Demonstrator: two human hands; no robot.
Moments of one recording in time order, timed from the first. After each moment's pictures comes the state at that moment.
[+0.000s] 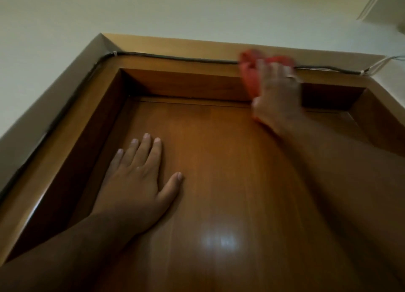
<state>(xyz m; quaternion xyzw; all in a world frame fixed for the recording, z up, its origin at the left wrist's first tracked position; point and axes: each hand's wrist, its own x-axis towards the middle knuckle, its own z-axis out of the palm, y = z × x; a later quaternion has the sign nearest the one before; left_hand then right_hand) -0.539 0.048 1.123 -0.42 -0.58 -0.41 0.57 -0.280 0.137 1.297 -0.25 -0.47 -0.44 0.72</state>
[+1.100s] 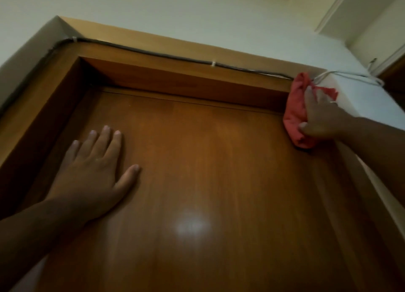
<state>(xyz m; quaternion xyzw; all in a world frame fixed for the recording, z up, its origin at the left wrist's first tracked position) -0.532 0.045 1.125 -0.41 -0.63 -0.37 0.54 -0.073 0.196 1.275 -0.50 -0.60 -0.34 0.53</state>
